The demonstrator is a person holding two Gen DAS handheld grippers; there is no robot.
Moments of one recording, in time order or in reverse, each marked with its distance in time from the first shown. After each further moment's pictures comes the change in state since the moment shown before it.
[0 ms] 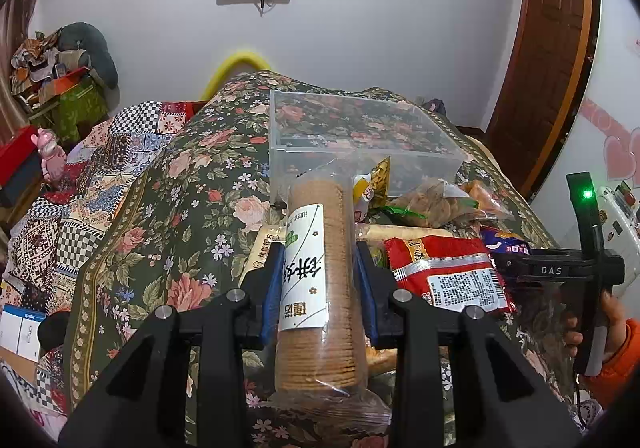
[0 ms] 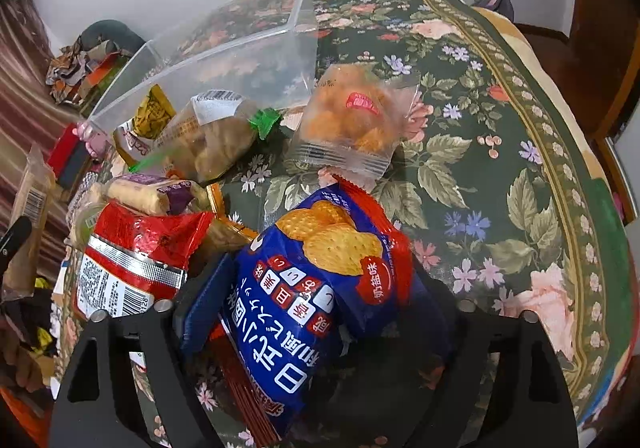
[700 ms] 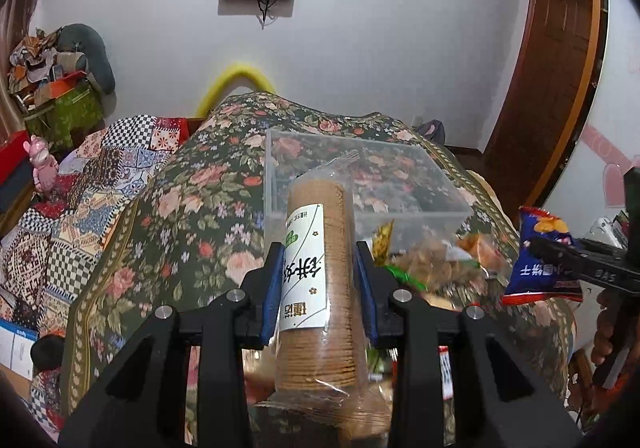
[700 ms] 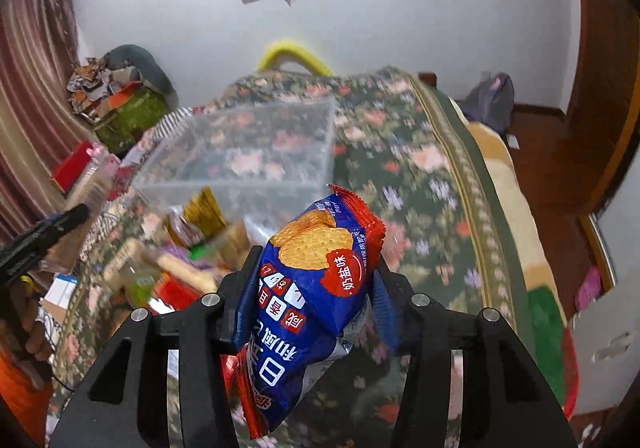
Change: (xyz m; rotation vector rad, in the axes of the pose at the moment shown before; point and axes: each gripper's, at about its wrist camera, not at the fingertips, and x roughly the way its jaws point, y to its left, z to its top) left arm 0.022 0.005 0.057 -0.035 -0.046 -0.021; right arm -0.079 0.028 0.050 -0.133 -0.245 -0.052
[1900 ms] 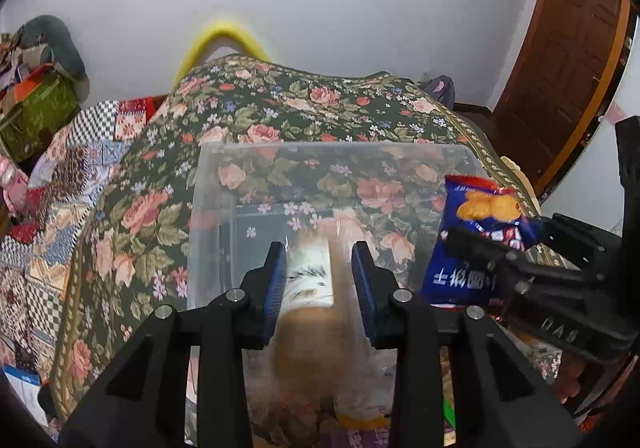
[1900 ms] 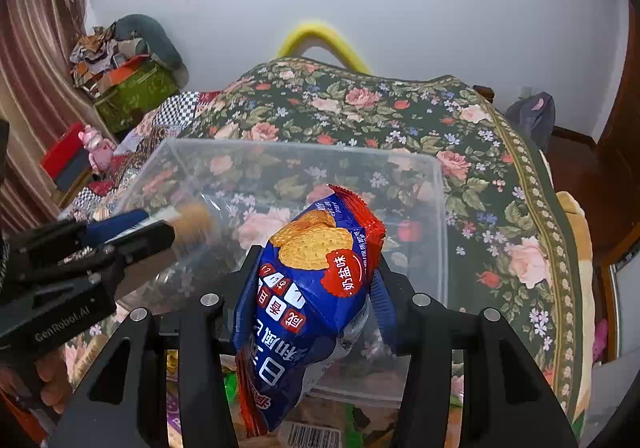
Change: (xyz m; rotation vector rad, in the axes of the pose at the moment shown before) left arm 0.148 -0.019 0.076 0.057 0.190 0.008; right arm 0.130 0.047 0.077 -0.108 0.097 0.028
